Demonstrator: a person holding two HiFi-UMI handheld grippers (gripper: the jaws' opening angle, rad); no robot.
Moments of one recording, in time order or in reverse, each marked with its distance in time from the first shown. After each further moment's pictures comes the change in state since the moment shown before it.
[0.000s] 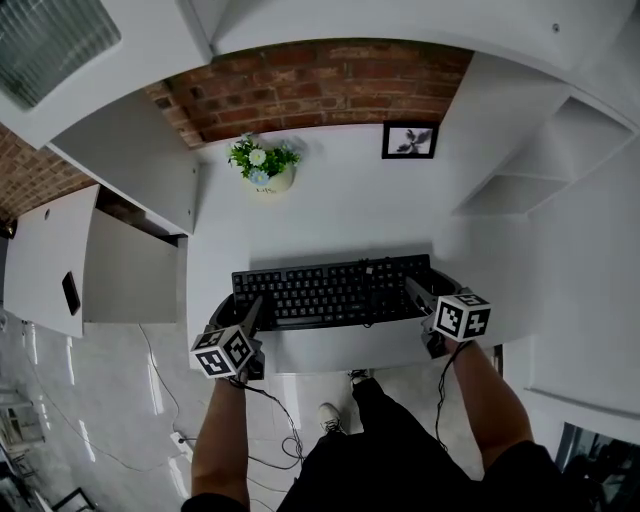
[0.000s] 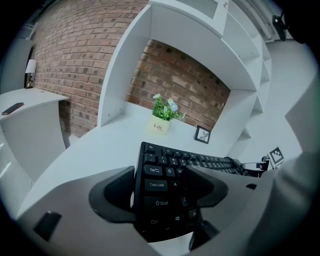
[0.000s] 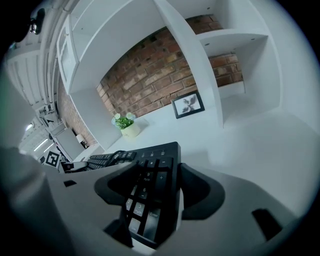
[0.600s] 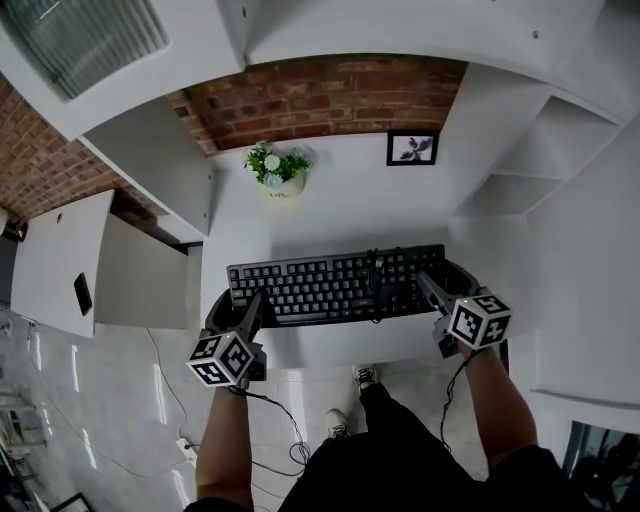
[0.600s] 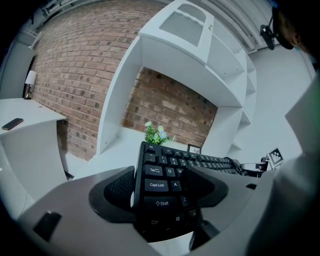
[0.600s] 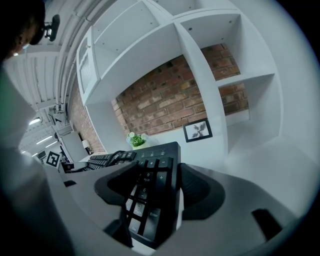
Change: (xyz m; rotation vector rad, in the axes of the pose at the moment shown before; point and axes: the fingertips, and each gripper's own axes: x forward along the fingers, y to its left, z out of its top) left arm -0.062 -0.021 0.062 0.063 -0.188 -0.031; right arm -0.056 0.051 0.054 -0.092 -0.184 0.042
